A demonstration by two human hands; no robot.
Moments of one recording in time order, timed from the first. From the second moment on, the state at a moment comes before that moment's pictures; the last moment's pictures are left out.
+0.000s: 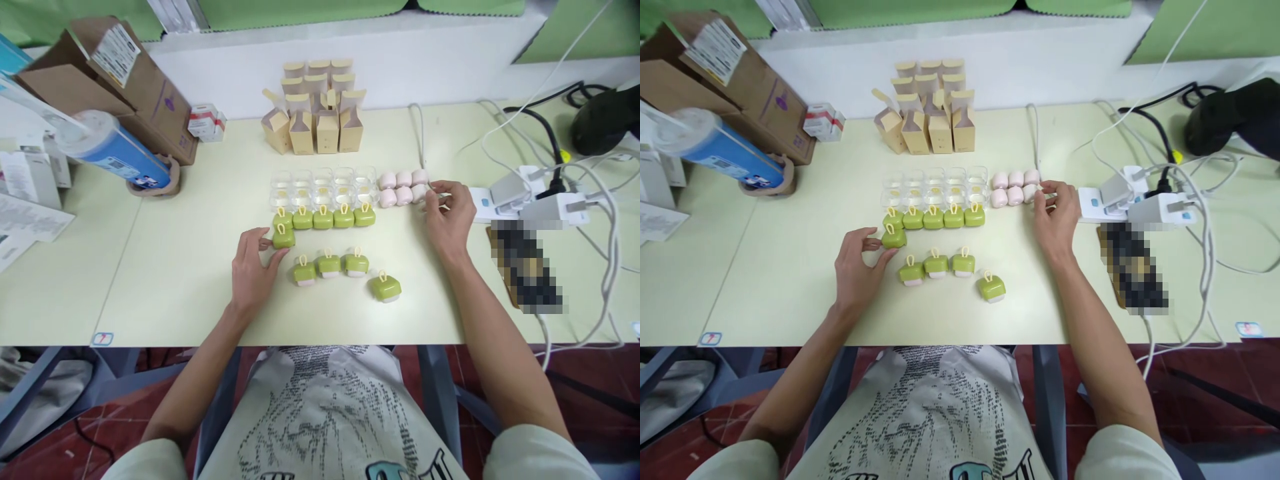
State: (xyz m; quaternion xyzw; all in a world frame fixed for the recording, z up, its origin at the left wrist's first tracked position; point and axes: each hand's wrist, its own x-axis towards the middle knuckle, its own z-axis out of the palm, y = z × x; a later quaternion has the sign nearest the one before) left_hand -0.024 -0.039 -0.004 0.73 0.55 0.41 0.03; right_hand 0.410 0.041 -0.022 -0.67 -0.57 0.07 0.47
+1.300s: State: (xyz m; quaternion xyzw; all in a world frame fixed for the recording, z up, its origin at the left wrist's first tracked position) left_hand 0.041 -0.070 0.067 0.66 0.44 0.52 0.30; right_hand 0.237 -0.073 0.065 -0.41 -0.79 0.03 0.45
